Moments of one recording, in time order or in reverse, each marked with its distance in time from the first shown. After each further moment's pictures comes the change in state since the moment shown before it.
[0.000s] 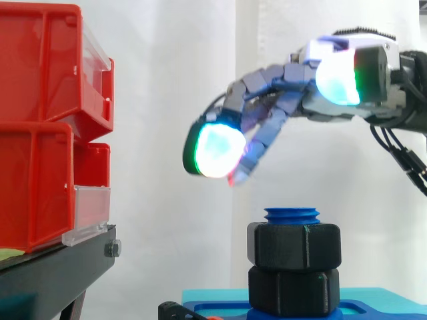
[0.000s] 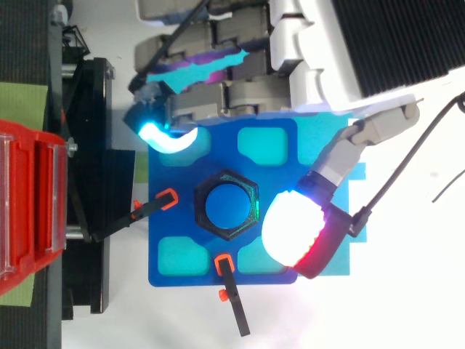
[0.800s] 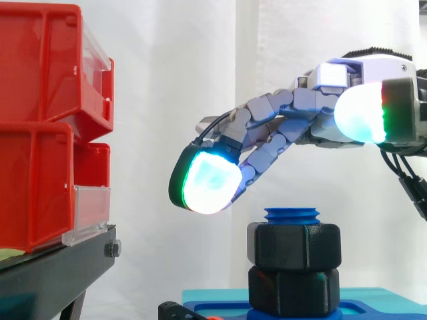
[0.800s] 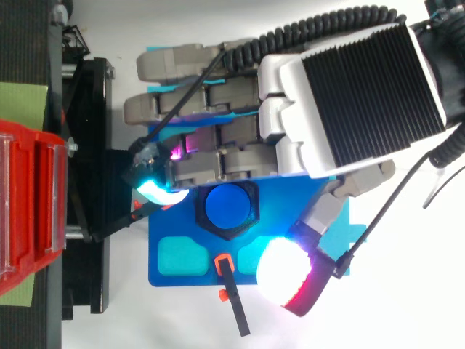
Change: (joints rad) arm 0.049 -0.001 -0.086 0.053 0.033 0.001
